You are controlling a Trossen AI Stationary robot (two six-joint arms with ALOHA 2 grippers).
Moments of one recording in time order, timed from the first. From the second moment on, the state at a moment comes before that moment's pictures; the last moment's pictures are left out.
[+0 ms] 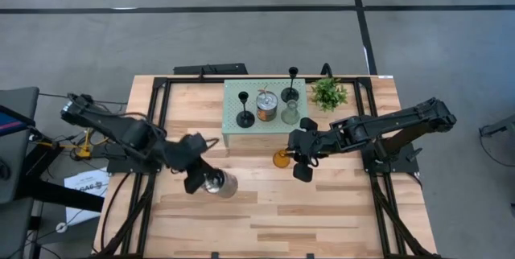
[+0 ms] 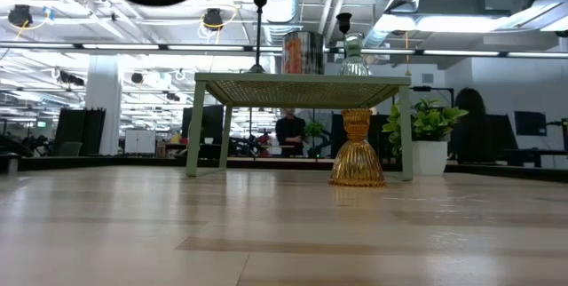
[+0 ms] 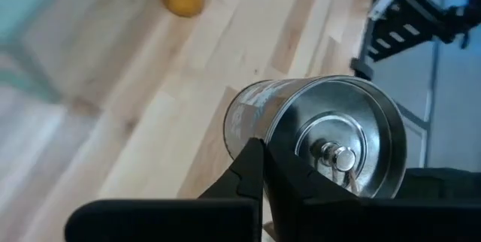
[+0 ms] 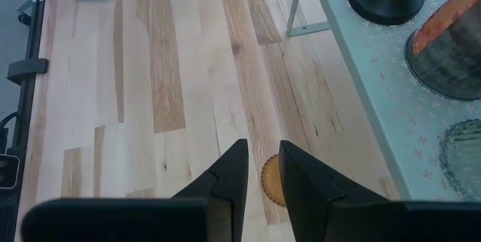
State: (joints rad) left arm -0.47 1.01 1.22 -0.90 -0.22 -0.84; right arm 0.27 1.41 1.32 -0.78 0.26 0.36
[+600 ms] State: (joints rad) left arm -0.11 1.09 1.70 -1.29 -0.43 -0.50; right arm 0.27 1.41 1.32 -0.79 0.30 0.34
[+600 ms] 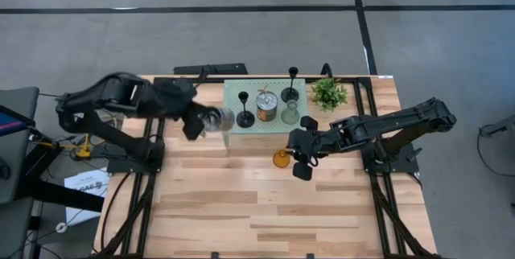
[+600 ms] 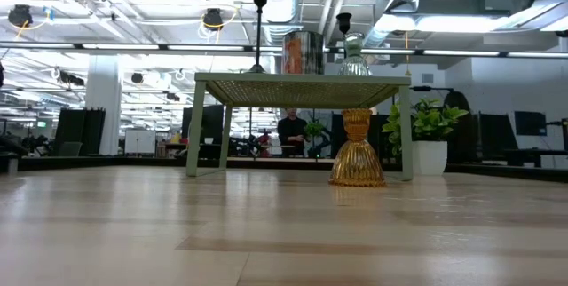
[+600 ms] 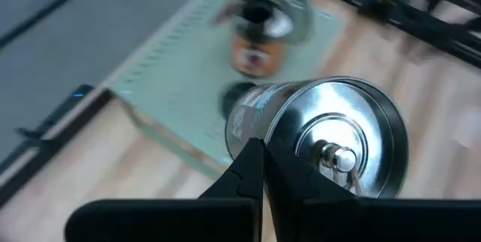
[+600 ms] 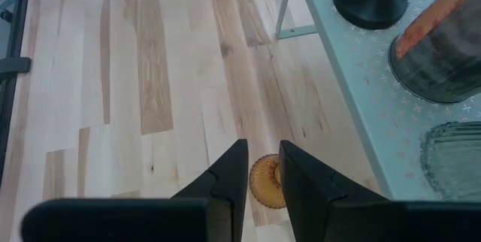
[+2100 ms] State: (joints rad) left arm 0.68 1.46 1.70 -1.07 0.17 -0.06; right arm 0.27 1.41 1.32 -0.81 0.32 0.34
